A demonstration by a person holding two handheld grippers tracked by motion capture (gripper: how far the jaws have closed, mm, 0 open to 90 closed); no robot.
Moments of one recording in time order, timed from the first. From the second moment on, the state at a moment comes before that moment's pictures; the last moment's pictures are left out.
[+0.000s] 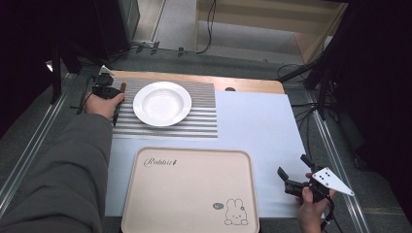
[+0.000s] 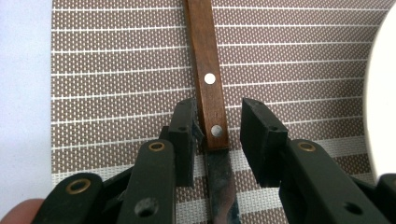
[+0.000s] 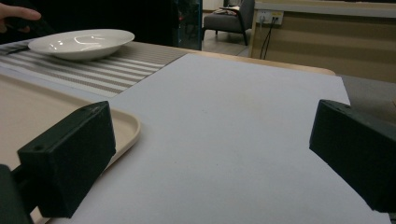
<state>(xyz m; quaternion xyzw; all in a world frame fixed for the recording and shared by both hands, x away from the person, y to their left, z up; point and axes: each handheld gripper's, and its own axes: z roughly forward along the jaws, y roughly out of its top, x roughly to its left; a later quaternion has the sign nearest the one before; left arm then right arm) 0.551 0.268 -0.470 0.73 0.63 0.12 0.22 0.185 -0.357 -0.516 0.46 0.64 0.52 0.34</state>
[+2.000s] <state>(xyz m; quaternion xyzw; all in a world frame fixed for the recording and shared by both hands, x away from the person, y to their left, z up) 0.507 0.256 -0.422 0.79 0.55 0.15 0.23 0.184 -0.358 -0.515 0.45 0.64 0.52 0.34</state>
